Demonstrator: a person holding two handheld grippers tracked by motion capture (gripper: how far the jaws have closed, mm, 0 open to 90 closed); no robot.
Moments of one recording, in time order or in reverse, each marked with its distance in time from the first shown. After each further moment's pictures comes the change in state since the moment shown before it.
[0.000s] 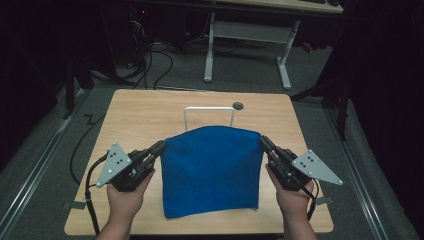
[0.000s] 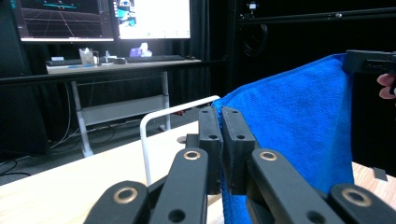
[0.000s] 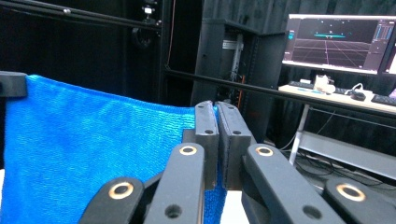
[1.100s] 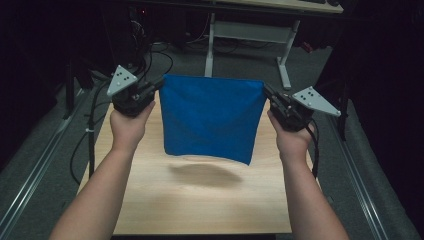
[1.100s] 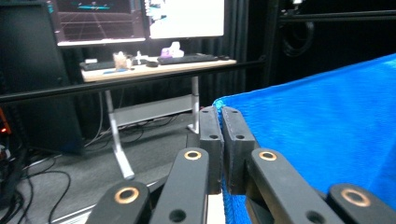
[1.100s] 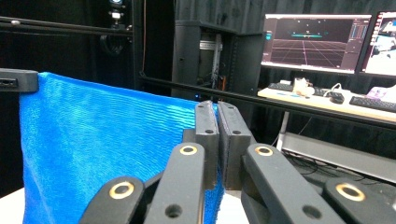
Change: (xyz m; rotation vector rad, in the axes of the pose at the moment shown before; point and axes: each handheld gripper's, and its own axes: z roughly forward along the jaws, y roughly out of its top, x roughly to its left) left arm 0.102 0.084 0.102 0.066 0.110 0.010; right arm -0.067 0.063 0.090 0.030 -0.076 0.038
